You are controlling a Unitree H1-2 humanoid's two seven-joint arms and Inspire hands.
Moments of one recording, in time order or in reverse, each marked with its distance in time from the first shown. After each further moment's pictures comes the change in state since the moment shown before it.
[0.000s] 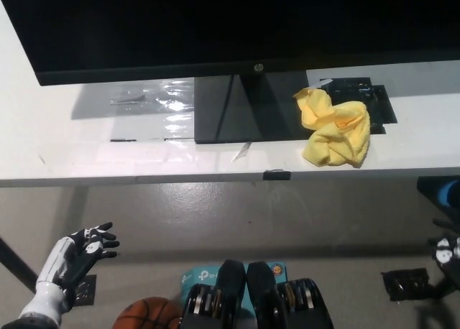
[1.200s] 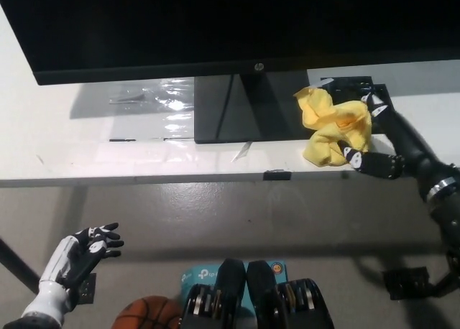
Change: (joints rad) left_arm -0.002 0.004 -0.012 -0.015 -0.001 0.006 -0.010; right_arm -0.479 -0.197 0.407 -0.040 -0.281 0.354 0.233
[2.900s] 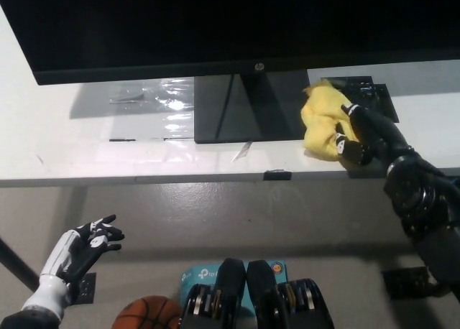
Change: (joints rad) left_arm -0.020 0.011 -0.006 0.002 0.001 0.007 -0.015; right_arm -0.167 0.064 0.120 0.522 -0.198 -0.191 -0.179
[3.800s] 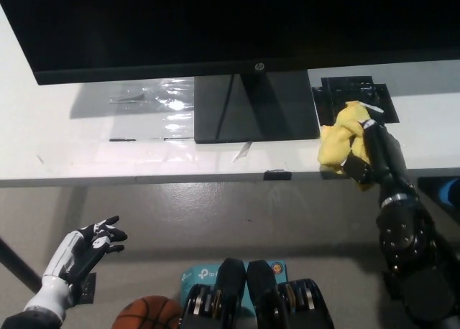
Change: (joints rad) left_arm 0.003 0.000 -0.006 0.003 0.000 0.000 -0.014; right_arm 0.148 0.178 -0.270 0.014 0.054 -0.192 -0.260
